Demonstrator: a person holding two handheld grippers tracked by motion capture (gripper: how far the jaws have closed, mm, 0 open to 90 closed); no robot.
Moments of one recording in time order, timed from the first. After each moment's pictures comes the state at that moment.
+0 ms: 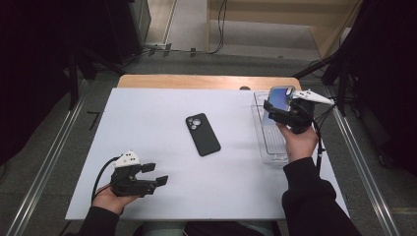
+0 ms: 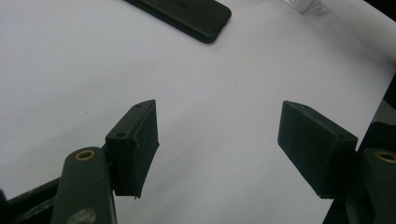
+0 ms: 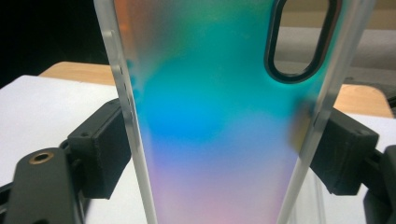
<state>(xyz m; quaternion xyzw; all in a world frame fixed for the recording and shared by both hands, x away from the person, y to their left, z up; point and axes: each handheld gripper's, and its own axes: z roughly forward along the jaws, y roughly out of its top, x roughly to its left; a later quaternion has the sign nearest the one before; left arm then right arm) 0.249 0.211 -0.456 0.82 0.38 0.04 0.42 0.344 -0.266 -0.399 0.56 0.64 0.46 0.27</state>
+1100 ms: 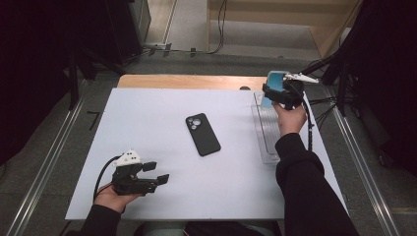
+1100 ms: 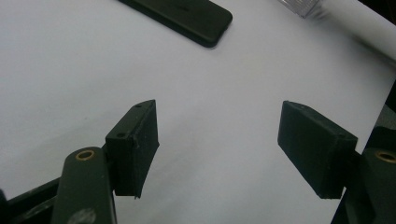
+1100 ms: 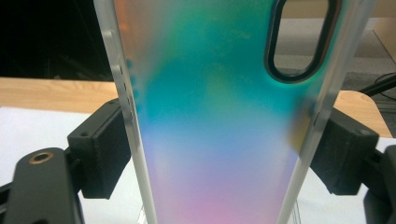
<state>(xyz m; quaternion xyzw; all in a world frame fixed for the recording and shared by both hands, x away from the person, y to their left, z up) 0.252 0.209 -0.458 0.82 0.38 0.04 0.42 0.440 -0.280 -0.430 0.60 0.61 0.43 0.28</state>
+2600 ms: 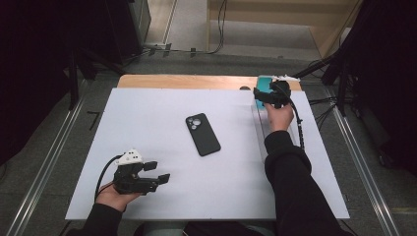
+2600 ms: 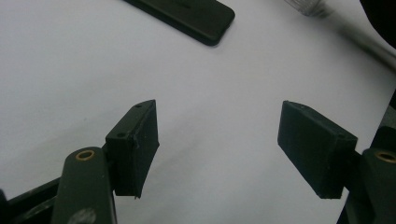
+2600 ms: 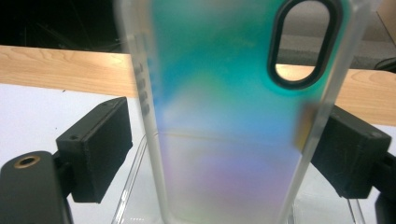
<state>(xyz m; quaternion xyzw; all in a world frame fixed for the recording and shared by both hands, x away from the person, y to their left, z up) 0.255 0.206 -0.459 0.82 0.38 0.04 0.42 0.477 -0.265 -0.469 0.61 0.64 0.39 0.27</state>
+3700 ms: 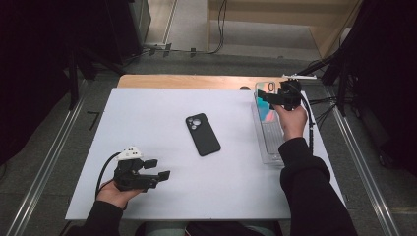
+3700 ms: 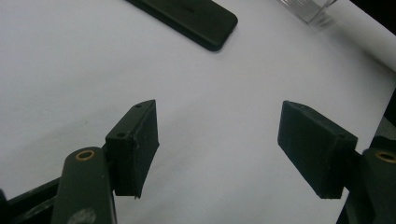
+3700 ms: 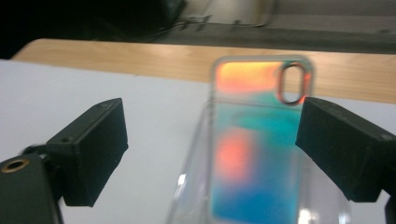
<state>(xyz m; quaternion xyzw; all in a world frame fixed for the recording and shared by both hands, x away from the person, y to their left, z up) 0.263 0.206 -0.457 0.82 0.39 0.03 0.42 0.432 -0.277 -0.423 0.59 0.67 0.42 0.18</state>
